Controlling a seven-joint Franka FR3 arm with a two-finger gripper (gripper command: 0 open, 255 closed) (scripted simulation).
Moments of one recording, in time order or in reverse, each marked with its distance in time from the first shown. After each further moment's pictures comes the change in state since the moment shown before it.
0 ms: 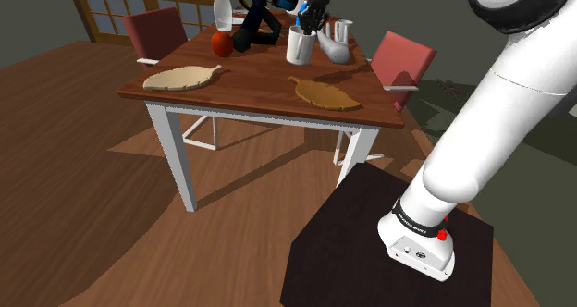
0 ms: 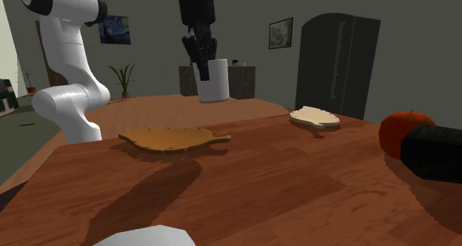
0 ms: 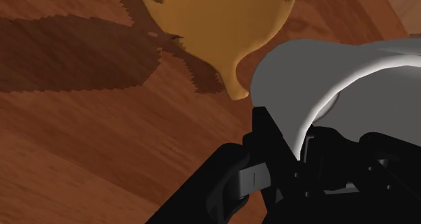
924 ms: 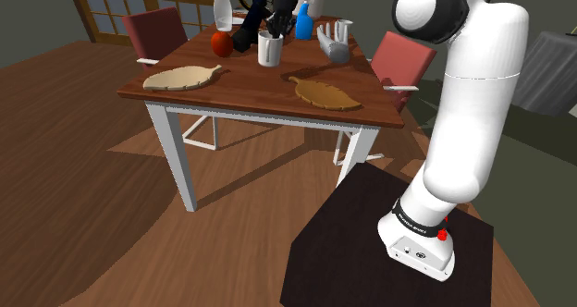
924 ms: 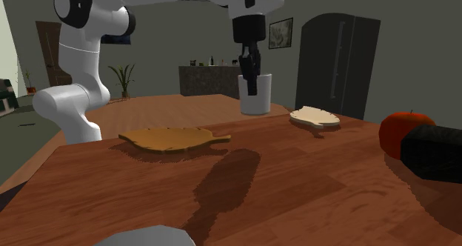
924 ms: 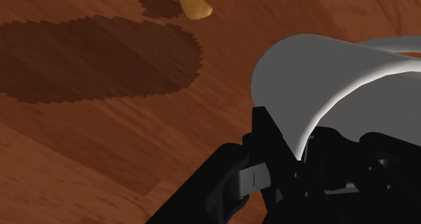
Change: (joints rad) arm 0.015 0.349 0.033 0.358 0.069 -0.013 0.053
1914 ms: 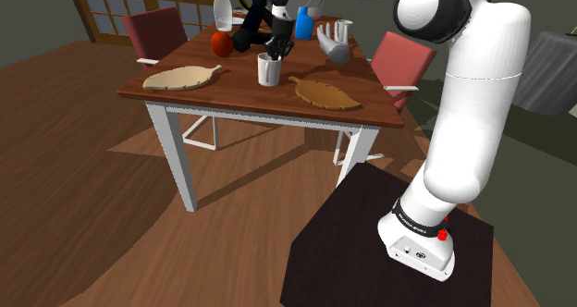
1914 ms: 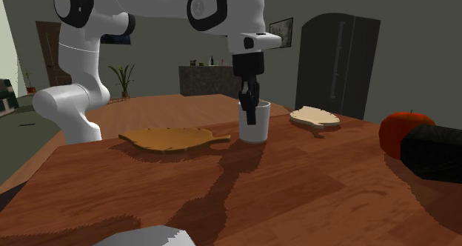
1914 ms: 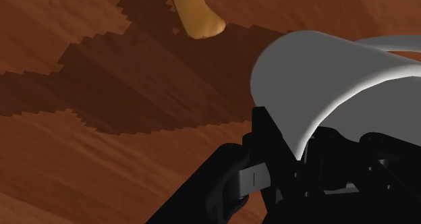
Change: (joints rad) arm 0.010 -0.009 0.004 -0.208 0.003 0.198 -0.014
